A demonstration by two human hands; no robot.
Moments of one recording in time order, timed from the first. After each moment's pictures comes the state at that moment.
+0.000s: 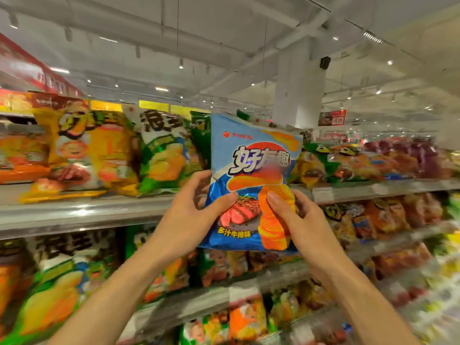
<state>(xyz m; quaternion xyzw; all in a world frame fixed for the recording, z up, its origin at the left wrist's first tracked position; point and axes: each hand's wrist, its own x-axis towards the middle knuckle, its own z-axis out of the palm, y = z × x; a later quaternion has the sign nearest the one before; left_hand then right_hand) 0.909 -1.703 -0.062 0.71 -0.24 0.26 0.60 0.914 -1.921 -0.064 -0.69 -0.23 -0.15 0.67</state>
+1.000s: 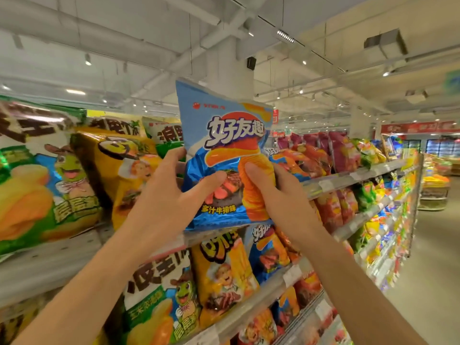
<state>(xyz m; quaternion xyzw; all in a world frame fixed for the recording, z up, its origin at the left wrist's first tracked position) 1.162 -2.056 -0.004 0.75 -0.27 0.28 0.53 1.166 -2.260 -0.021 -0.73 -0.20 -0.29 0.59</state>
